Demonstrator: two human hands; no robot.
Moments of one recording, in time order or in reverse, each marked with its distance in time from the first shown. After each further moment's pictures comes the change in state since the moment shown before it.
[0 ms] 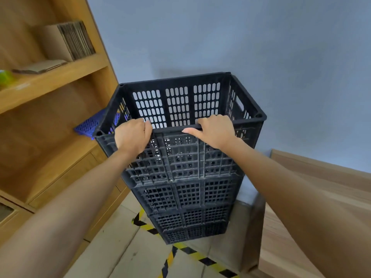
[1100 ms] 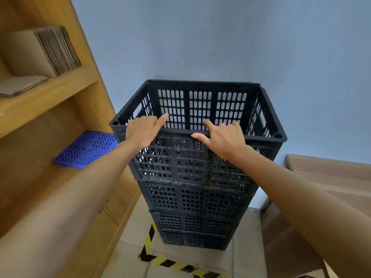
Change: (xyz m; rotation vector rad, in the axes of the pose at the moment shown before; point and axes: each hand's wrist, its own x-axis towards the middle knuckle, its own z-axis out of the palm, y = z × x) left_hand 0.161 -0.162 0.090 -0.220 -0.130 0.285; right_hand 0.137 -0.133 0.028 -0.115 -0.088 0.313
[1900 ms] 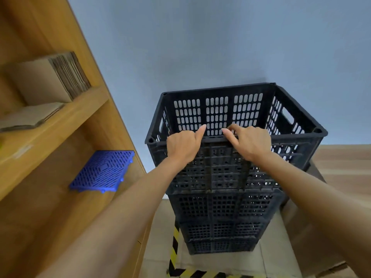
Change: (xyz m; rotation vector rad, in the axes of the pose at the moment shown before) left_hand -0.010 -0.001 -0.012 -0.109 -0.061 0.082; right_hand 0.011 -0.056 0.001 0.012 0.160 0.216
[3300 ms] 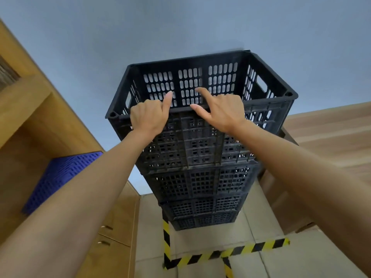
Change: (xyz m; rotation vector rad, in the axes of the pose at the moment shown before) left_hand 0.083 -0.052 0.030 -0.025 0.111 0.145; right_hand 0.060 -0.018 0.041 -0.092 0.113 -0.011
